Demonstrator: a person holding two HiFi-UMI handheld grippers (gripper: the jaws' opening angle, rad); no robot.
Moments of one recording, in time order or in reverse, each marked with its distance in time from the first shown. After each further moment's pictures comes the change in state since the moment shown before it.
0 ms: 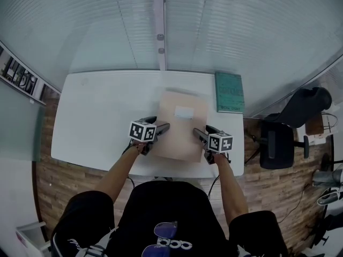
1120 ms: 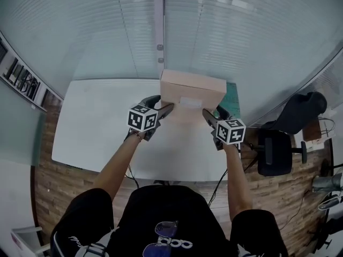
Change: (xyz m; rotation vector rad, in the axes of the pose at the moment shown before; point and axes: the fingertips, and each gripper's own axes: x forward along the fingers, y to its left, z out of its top) left arm -0.053 -0.049 0.156 0.228 -0.313 0.017; right arm -0.074 0.026 0.159 -0.312 -0.287 -0.096
